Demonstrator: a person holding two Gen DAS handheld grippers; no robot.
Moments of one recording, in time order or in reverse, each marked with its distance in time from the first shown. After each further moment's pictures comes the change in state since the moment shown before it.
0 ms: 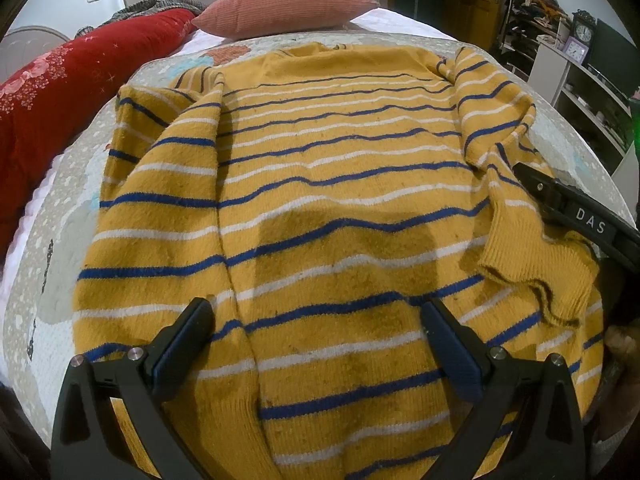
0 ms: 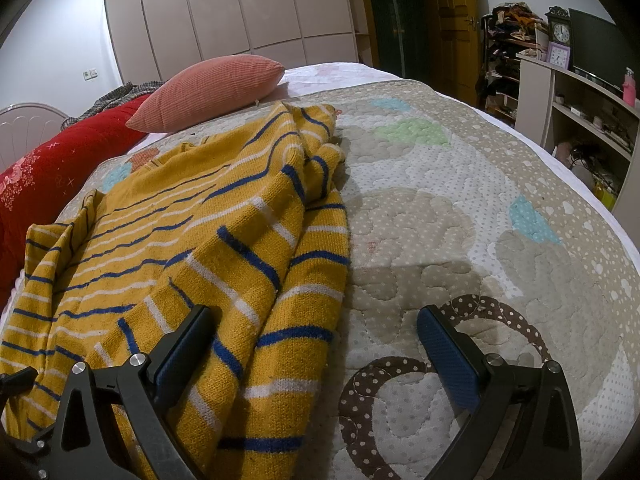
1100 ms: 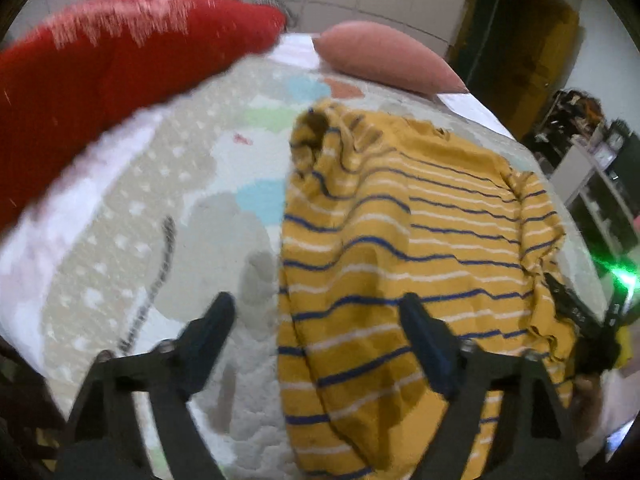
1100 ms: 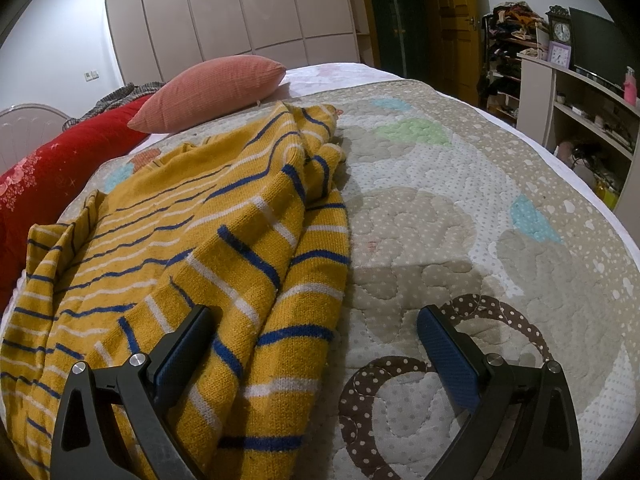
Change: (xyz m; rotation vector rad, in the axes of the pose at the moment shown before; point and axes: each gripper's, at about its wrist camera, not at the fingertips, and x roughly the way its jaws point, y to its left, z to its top) left arm -0.049 0.148 0.000 -0.309 -0.085 -0.077; right arm 0.000 0.000 0.000 0.002 -0.002 0.005
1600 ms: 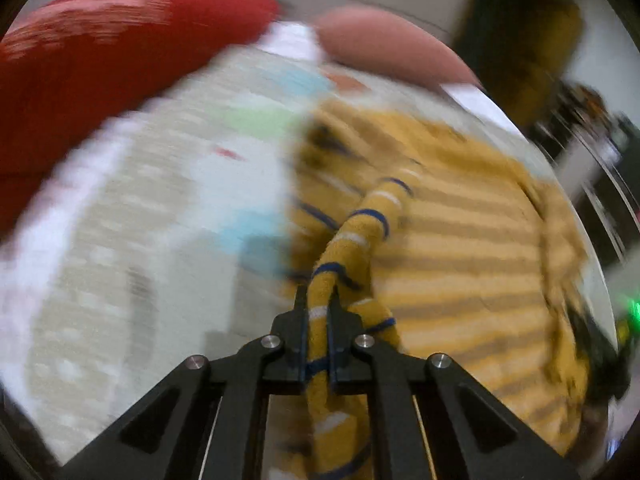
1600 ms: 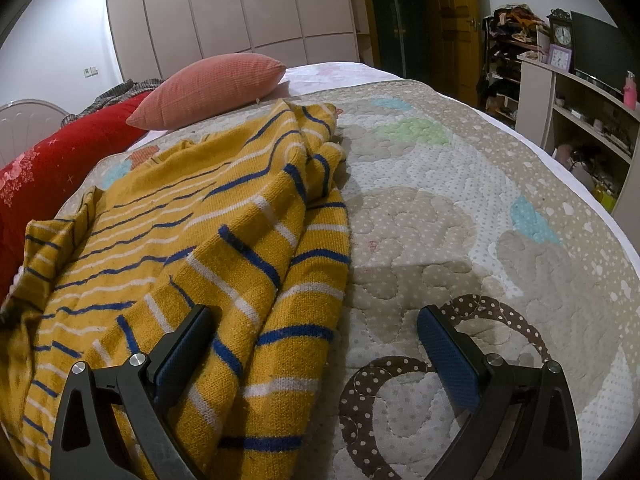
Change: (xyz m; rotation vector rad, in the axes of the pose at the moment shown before) left arm 0.038 0.020 0.051 -0.012 -0.011 0.077; right arm 0.002 0.000 0.000 -0.005 0.002 -0.006
